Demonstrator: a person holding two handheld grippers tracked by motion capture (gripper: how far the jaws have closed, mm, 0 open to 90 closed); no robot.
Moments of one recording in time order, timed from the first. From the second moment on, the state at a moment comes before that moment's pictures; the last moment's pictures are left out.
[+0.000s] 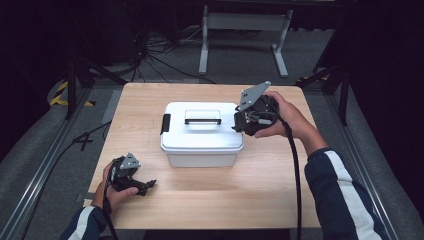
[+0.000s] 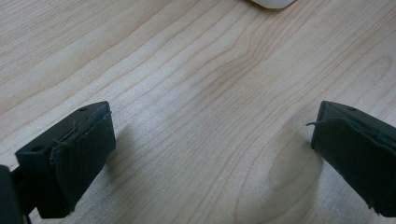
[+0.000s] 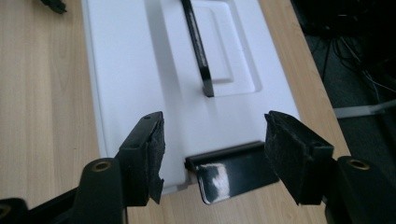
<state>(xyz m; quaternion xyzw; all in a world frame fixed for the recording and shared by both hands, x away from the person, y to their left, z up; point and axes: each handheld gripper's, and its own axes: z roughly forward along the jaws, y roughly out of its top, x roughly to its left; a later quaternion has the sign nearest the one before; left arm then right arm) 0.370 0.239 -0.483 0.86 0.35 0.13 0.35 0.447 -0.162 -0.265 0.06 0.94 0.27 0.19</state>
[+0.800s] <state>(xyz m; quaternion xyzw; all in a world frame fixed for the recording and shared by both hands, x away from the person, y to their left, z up) 0.365 0.237 -0.483 0.85 0.37 0.14 0.34 0.468 -0.092 -0.280 -0.01 0.96 0.20 0.18</state>
